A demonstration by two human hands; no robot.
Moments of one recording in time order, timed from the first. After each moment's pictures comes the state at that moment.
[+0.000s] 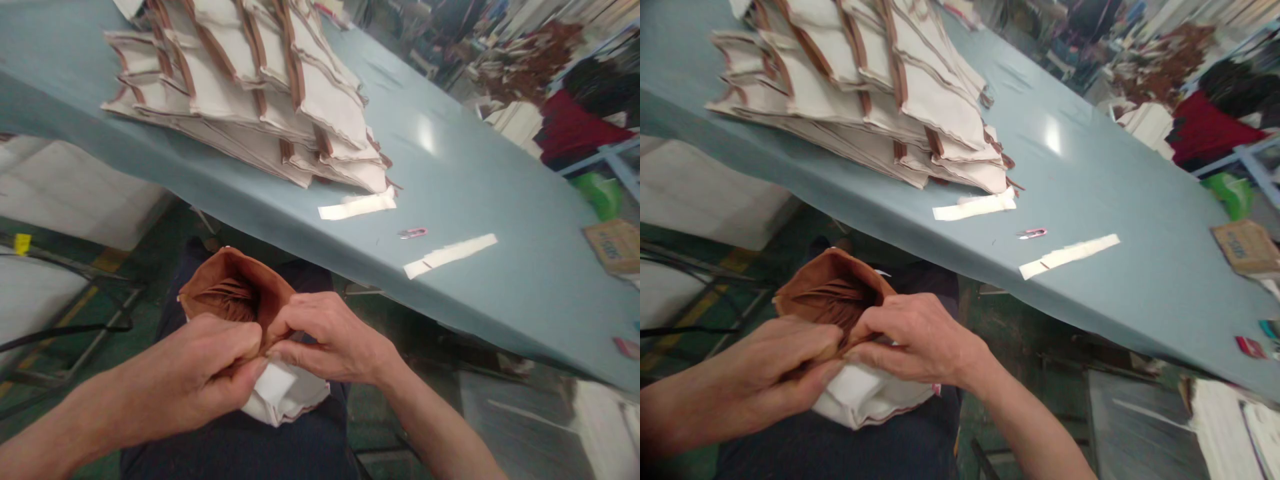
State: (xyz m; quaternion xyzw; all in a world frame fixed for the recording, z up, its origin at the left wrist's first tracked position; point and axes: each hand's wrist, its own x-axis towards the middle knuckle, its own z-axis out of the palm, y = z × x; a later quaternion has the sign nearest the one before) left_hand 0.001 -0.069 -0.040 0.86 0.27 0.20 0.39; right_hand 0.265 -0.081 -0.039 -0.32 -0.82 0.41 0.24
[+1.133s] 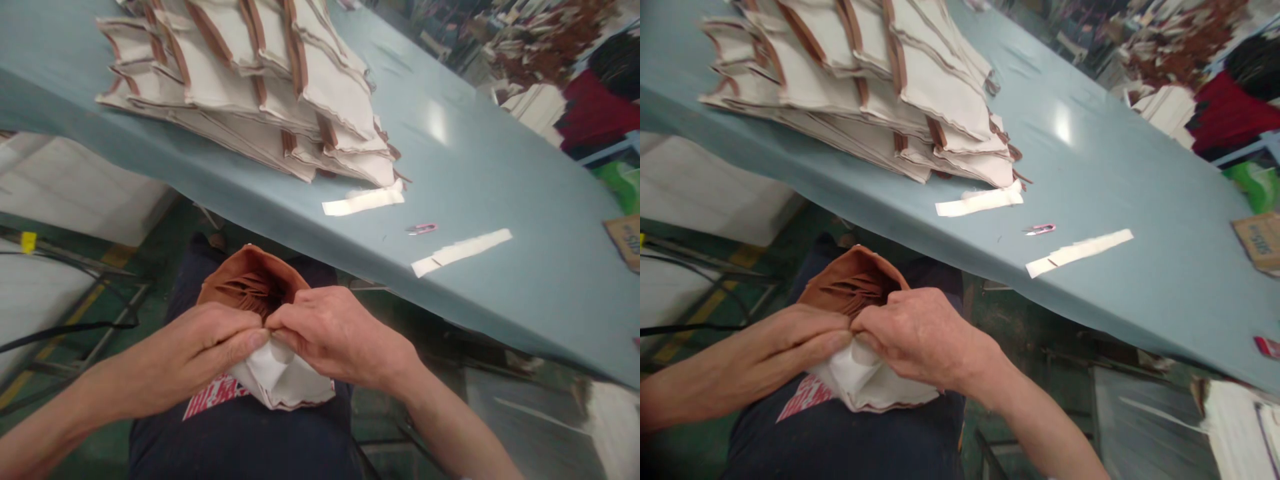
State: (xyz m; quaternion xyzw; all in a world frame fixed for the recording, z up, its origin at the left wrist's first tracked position) left_hand 0.003 -0.051 -0.041 0.78 0.32 0.12 0.52; right_hand 0.258 -0.075 -0.022 -0.35 -0.89 0.27 0.09
